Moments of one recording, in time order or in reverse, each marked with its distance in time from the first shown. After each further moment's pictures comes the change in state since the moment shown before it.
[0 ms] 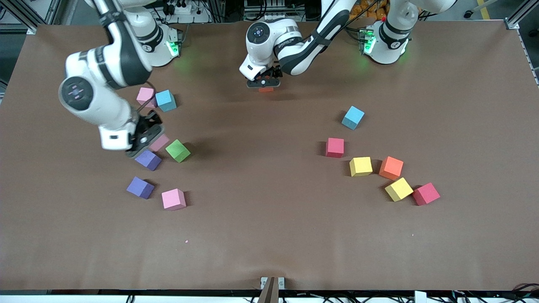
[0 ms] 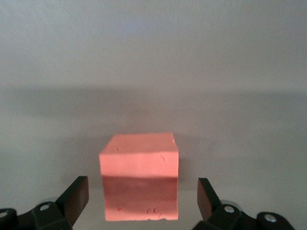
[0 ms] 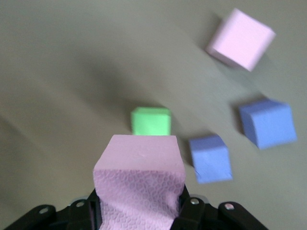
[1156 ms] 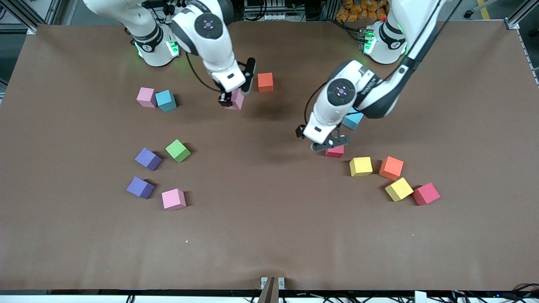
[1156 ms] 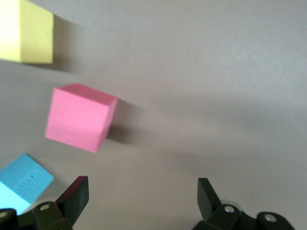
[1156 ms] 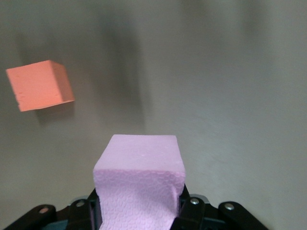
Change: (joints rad) left arm 0.534 -0.098 0.015 0.066 0.007 -0.161 0.368; right arm 0.320 -0.041 0.231 -0.236 0.000 0.288 -0.037
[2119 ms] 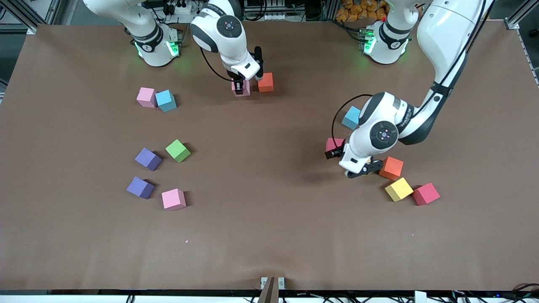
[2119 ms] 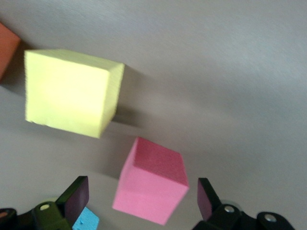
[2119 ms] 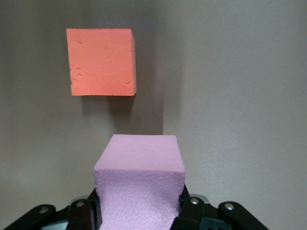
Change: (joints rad) left arm 0.166 0.115 0.035 0.056 0.000 -0.043 0.103; right arm 0.017 0.098 0.114 -0.122 -0.001 0.139 -0.089
